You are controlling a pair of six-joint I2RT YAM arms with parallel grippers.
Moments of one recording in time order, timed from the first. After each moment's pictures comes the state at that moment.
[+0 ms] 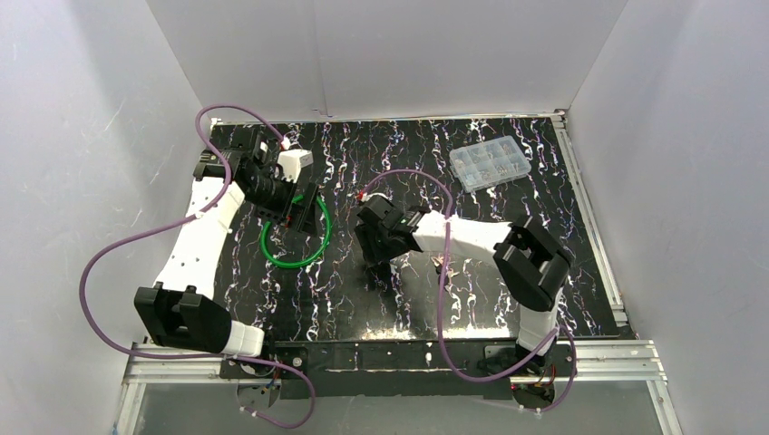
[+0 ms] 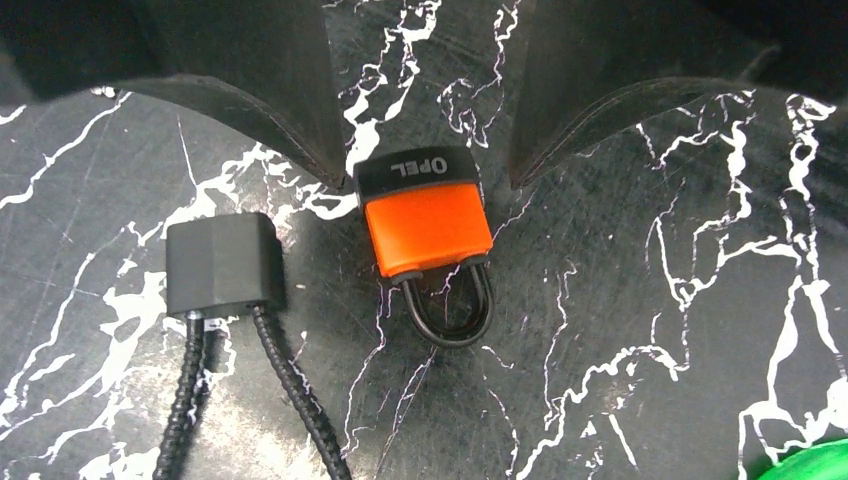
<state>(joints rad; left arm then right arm) -0.13 1.40 1.49 -1.37 0.46 0.26 1.00 1.84 1.29 -0.50 0.10 0.49</state>
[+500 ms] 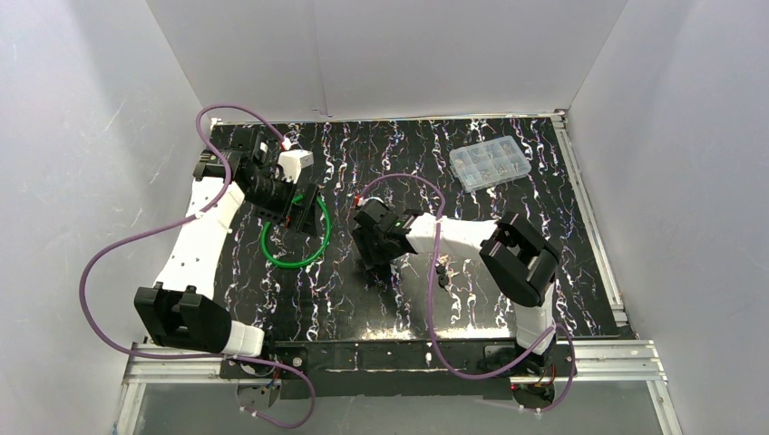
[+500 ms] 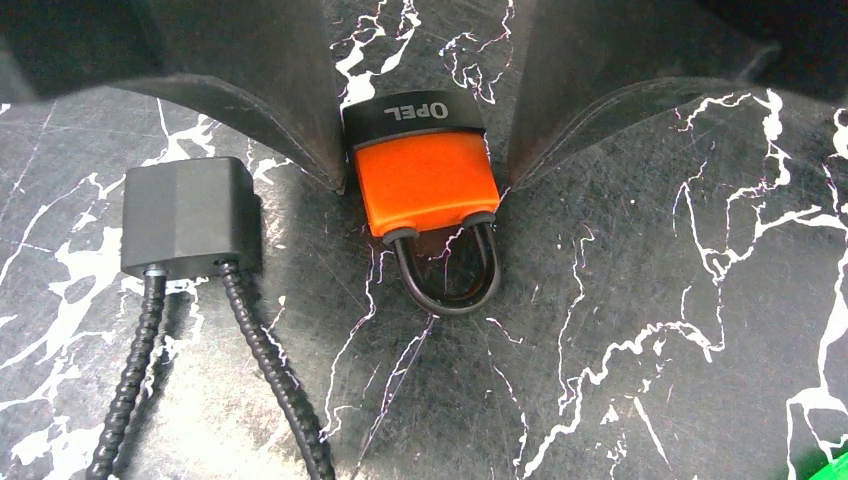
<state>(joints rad) -0.13 1.40 1.49 -1.38 0.47 0.28 1.00 1.92 1.30 -0.45 0.10 0.48</state>
